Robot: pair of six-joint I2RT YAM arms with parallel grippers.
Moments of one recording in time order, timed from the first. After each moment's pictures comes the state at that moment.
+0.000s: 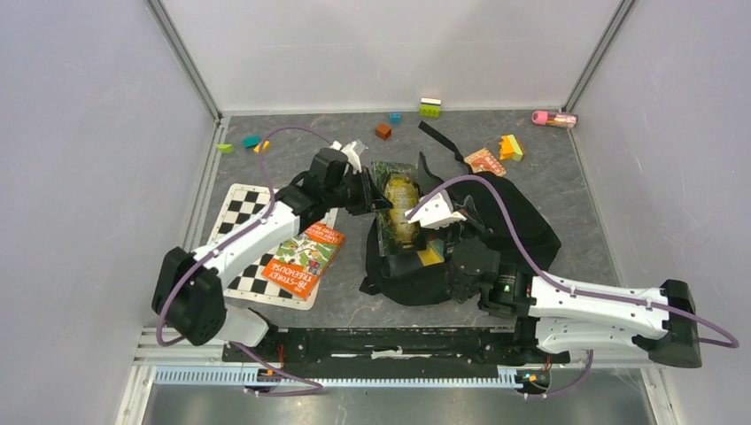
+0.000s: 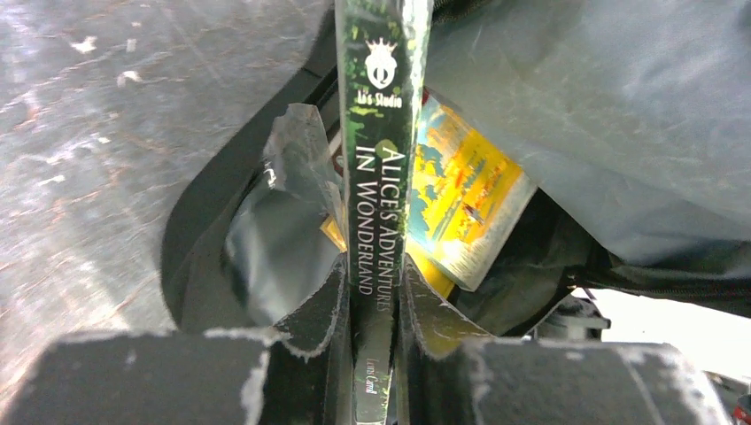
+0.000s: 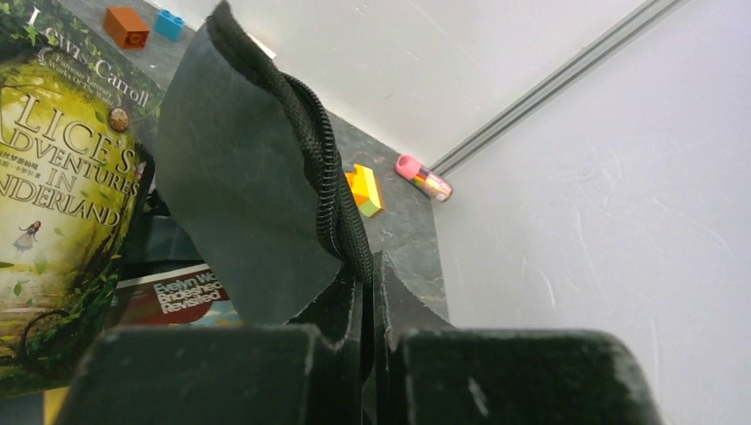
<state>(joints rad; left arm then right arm) -0.59 1.43 1.06 -0.20 0.37 -0.74 1.30 0.97 0.77 0.23 1.34 -0.71</state>
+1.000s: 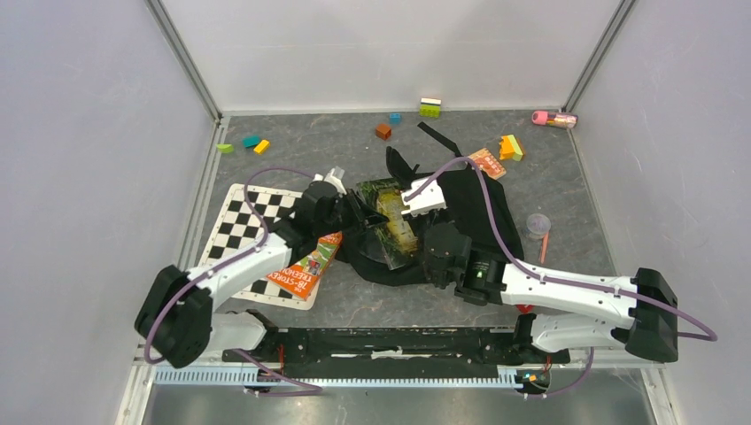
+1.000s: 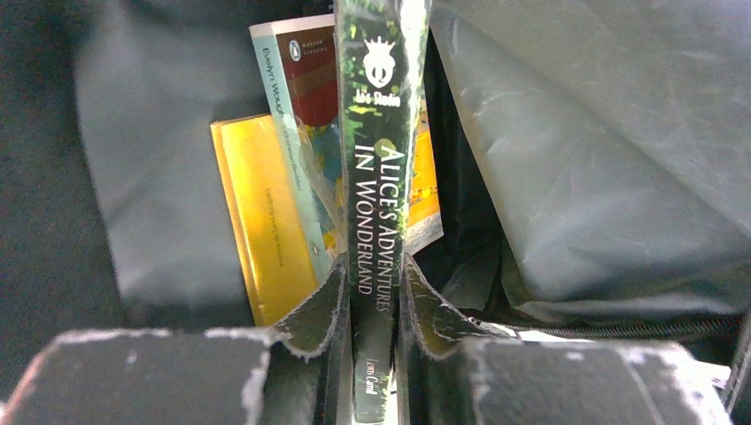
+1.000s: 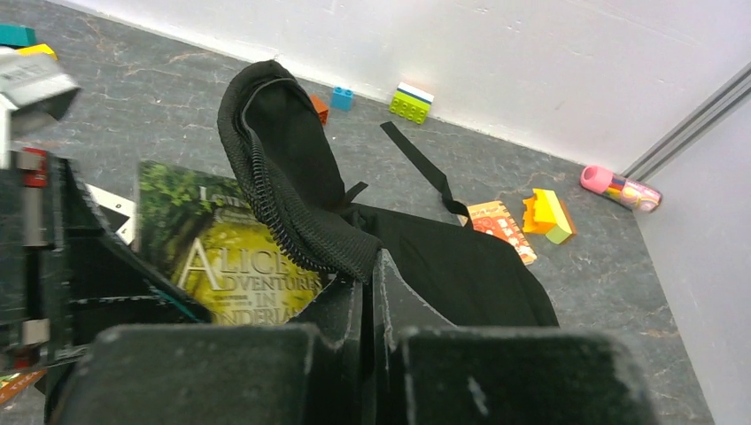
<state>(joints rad) -0.63 1.24 0.71 0.05 0.22 -1.09 1.22 1.17 0.86 0.28 1.09 -0.21</state>
